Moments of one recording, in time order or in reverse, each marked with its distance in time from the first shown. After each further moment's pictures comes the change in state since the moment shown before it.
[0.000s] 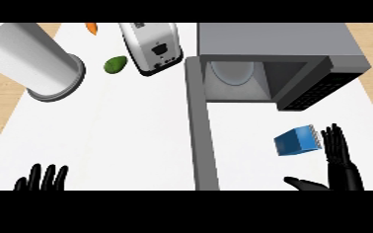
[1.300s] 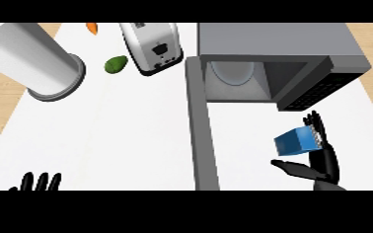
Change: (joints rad) left arm 0.047 0.025 0.007 -0.010 0.026 -0.013 -0.035; right arm -0.286 -0.068 -0.006 0.510 0.005 -0.027 -0.250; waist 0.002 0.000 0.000
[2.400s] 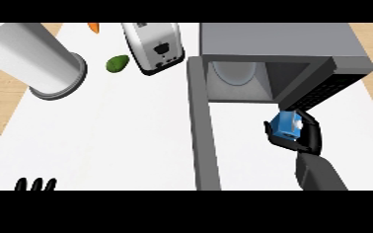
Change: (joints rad) left arm 0.022 0.034 0.031 0.008 0.055 -0.052 -0.020; right arm -0.232 0.018 -0.050 0.205 -0.001 -0.200 -0.099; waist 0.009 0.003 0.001
